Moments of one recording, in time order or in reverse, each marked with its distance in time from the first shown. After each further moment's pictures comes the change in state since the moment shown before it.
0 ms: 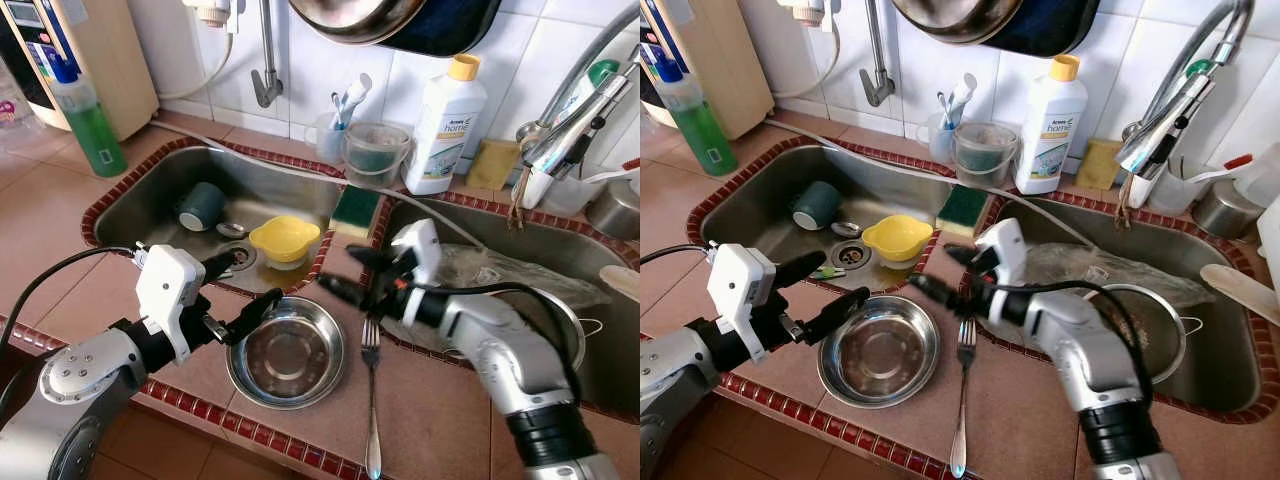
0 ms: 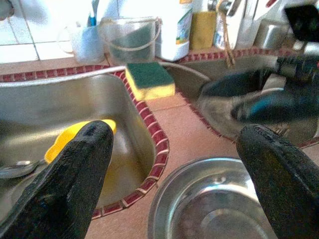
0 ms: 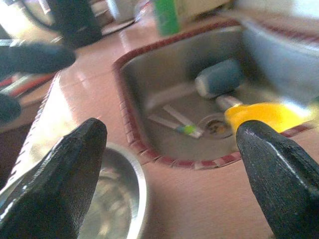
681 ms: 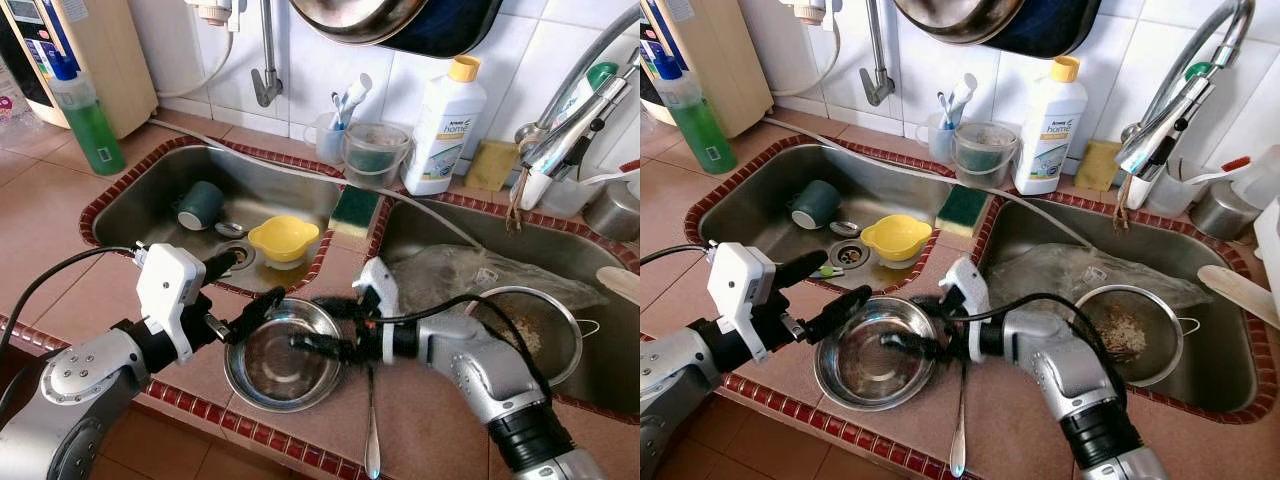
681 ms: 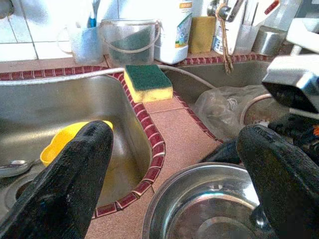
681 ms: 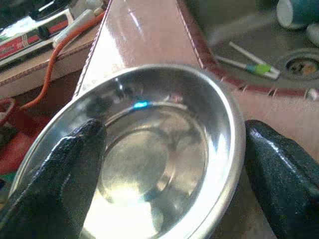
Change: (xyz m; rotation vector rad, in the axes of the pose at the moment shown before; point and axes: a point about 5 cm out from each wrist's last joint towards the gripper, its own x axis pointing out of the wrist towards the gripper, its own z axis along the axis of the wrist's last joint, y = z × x) left arm 0.001 -0.002 0.001 -0.022 -0.003 0.007; right arm 0.012 0.015 -0.039 0.094 0.213 0.187
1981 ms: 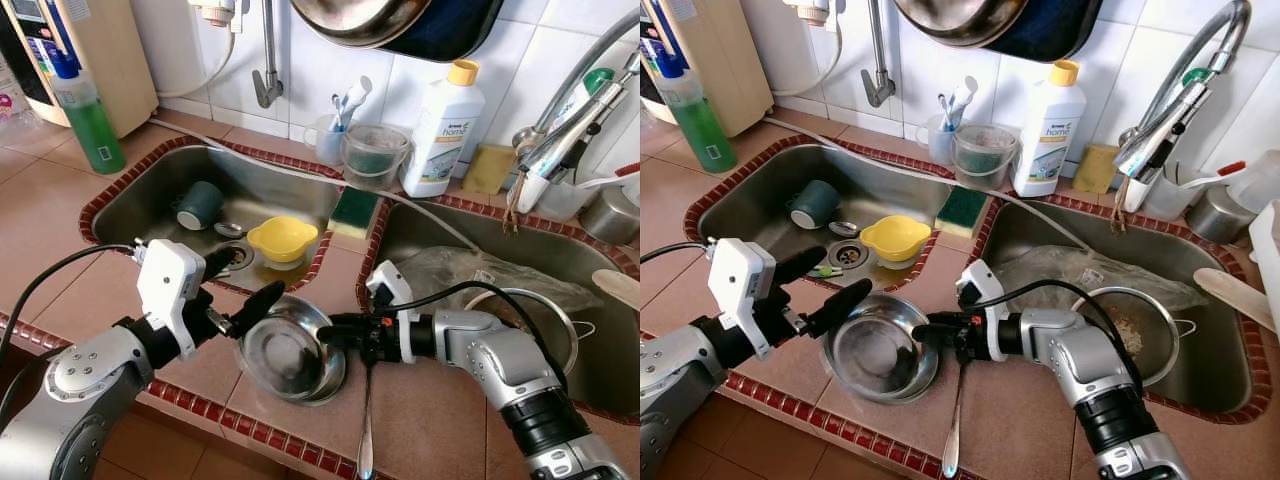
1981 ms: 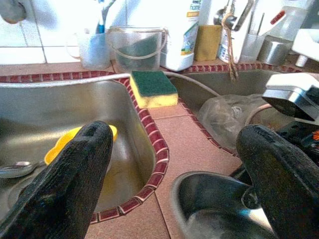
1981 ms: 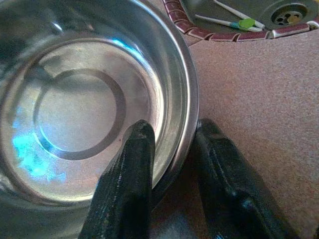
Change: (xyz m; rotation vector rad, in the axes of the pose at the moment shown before) left arm 0.003 0.001 0.002 -0.010 -0.014 0.034; right arm -0.019 -0.016 -0.003 0.083 0.119 -0.052
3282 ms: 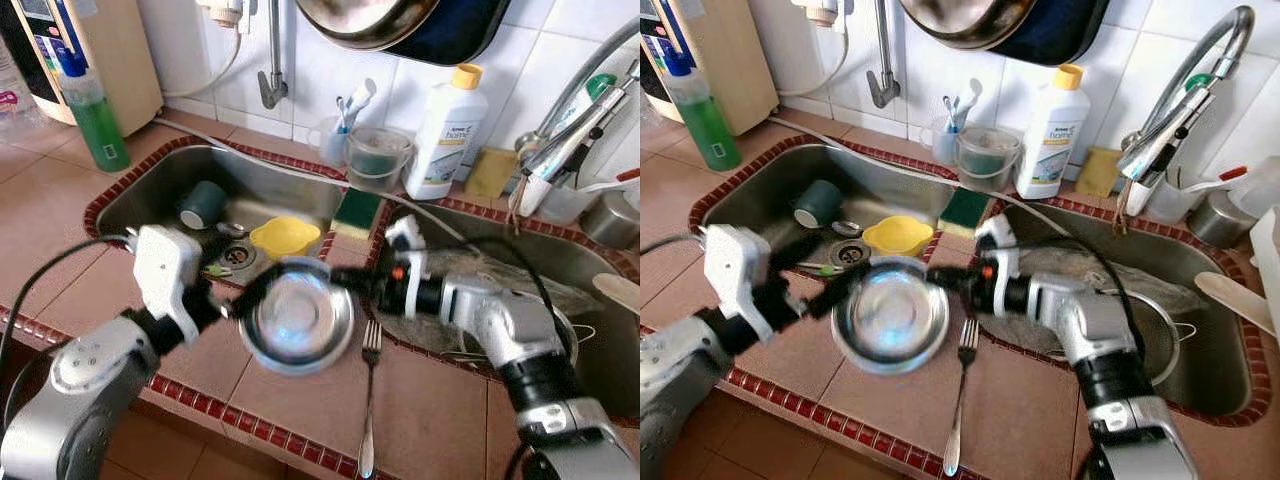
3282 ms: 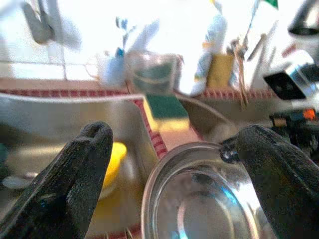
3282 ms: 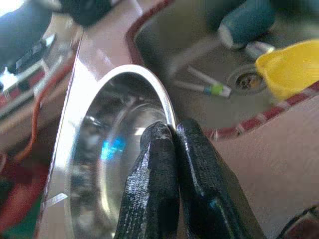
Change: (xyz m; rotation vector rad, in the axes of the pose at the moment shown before) left arm 0.008 0.006 0.012 -0.048 -0.099 0.062; right arm -0.011 -0.020 0.048 0.110 -0.239 -0.070
